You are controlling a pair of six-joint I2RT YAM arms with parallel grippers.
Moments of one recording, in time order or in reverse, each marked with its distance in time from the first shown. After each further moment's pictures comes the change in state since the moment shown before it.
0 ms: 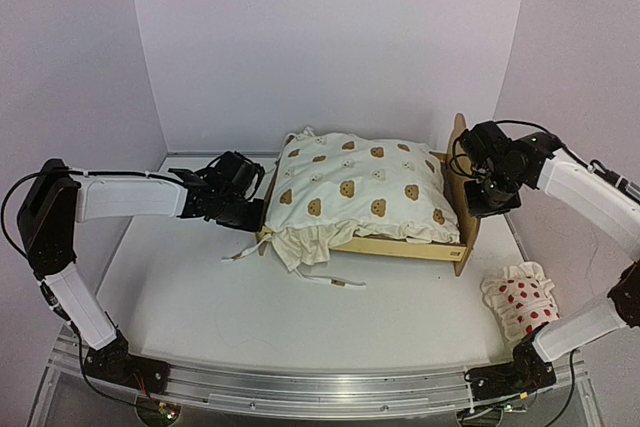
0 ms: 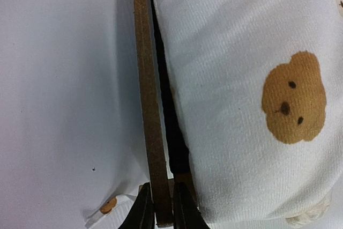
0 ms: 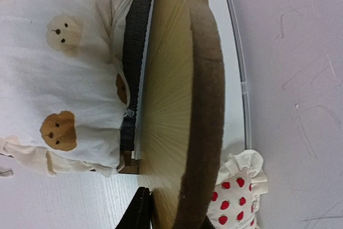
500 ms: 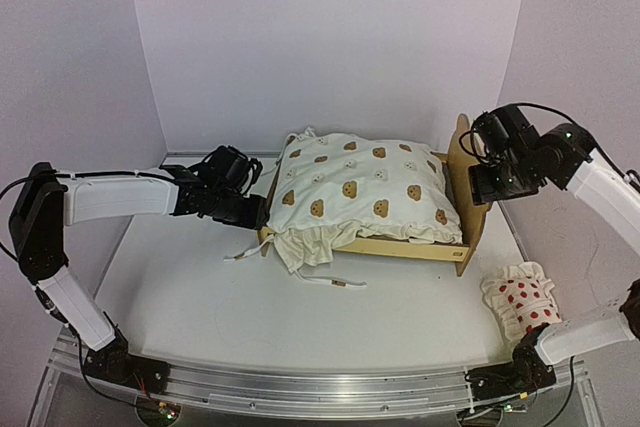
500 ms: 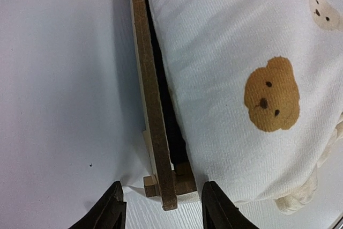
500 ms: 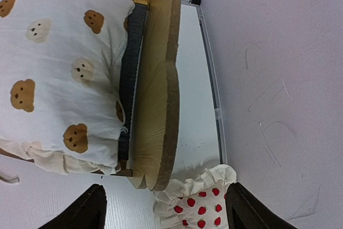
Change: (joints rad) left arm 0.002 -0.054 0.000 -0.027 0.031 0.010; right arm 0.089 -0.110 0.093 -0.062 0.151 -0.010
